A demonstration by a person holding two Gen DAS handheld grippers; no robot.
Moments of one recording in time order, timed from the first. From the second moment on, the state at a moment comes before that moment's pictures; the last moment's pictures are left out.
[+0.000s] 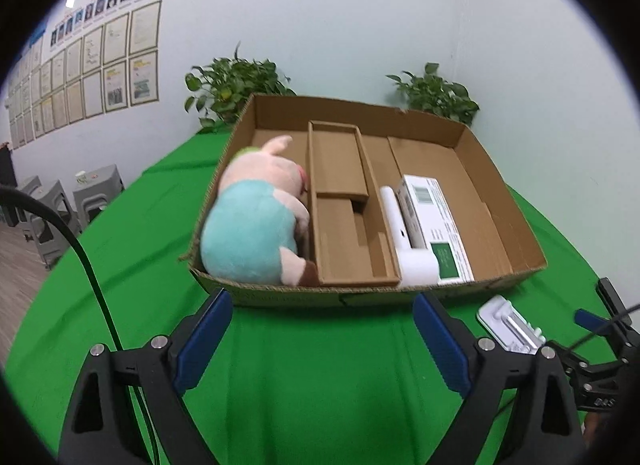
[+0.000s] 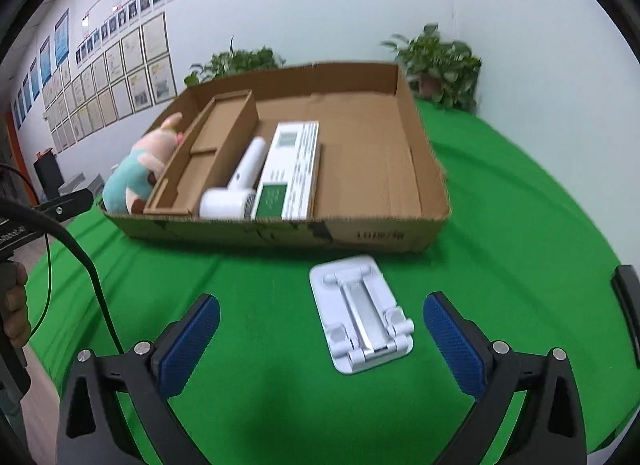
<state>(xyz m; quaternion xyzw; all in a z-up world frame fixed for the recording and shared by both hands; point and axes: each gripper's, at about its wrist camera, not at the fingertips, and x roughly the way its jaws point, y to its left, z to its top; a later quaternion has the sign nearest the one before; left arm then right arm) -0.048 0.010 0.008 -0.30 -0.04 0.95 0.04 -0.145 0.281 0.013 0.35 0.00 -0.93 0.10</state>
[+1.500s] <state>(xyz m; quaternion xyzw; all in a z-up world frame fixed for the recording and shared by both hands) -0.105 0.106 -0.087 -0.53 -0.17 0.75 0.36 -0.121 0.246 -0.038 0.44 0.03 -0.87 0.23</state>
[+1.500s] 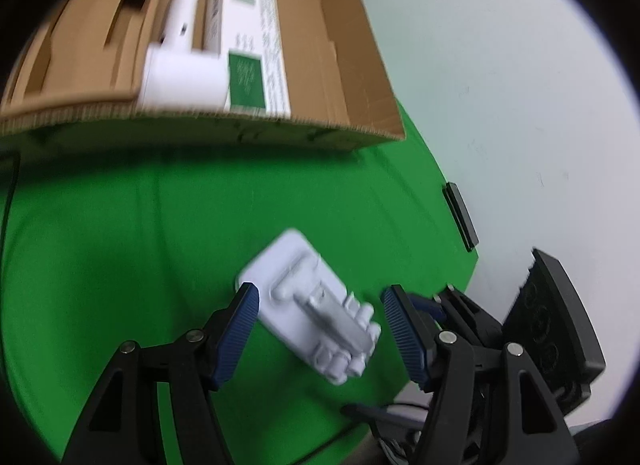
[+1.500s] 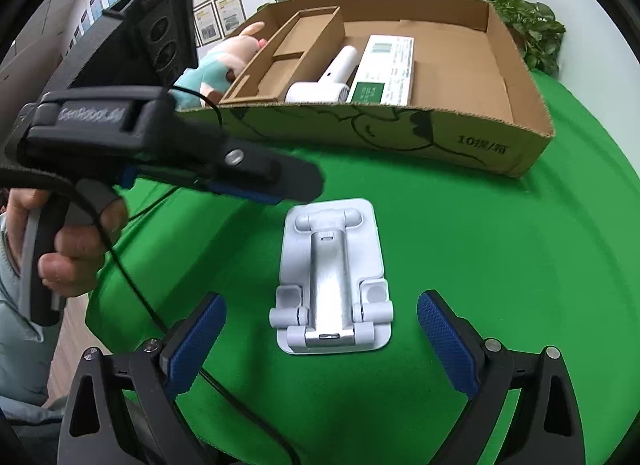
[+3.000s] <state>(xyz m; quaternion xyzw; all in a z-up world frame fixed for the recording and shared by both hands) -0.076 0.101 -0.110 -0.54 -0.23 0.74 0.34 -0.099 0.249 -0.041 0.45 -0.04 -0.87 0.22</state>
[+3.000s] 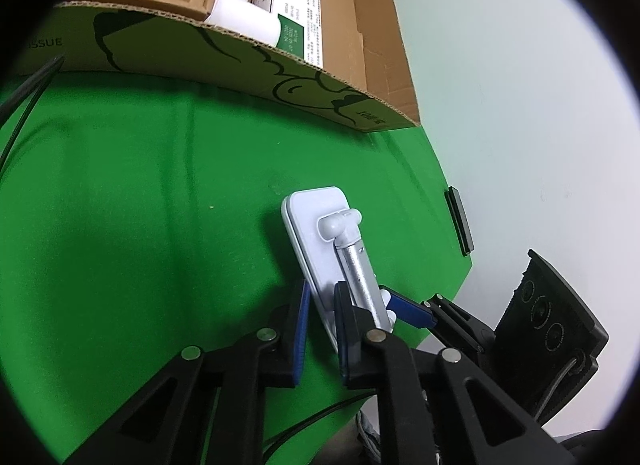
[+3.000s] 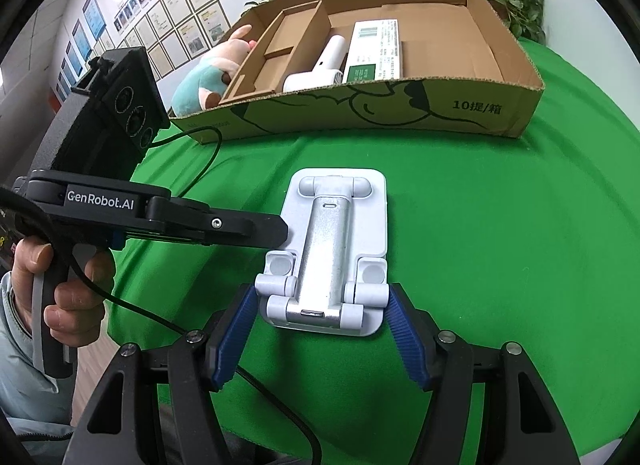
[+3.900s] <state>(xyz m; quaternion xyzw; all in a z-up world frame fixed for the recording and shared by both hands) -0.073 0.113 -0.111 -0.55 -0.24 0.72 0.34 -0.098 0.254 -0.046 0.46 -0.08 -0.85 0.24</state>
